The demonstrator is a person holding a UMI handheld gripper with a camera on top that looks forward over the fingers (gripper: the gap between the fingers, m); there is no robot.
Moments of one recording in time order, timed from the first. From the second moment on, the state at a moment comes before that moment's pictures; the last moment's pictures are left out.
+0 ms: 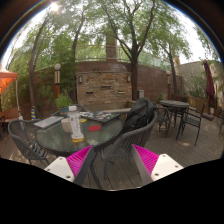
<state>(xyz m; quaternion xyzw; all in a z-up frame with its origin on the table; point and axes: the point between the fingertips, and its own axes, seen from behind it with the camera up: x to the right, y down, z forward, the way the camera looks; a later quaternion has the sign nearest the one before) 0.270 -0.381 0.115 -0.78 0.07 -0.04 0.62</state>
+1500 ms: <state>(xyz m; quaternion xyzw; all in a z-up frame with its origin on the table) 0.144 -0.034 0.115 -0.76 -0.14 -0.25 0.58</state>
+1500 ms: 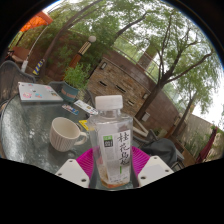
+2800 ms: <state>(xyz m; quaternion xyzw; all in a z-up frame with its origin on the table) 0.170 0.061 0.187 -0.69 -0.23 -0.32 0.61</state>
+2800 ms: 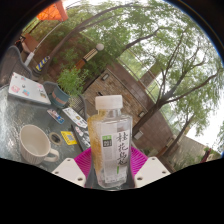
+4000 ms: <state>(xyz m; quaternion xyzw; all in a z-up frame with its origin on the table) 0.206 0.024 0.058 -0.81 0.02 -0.03 0.58</state>
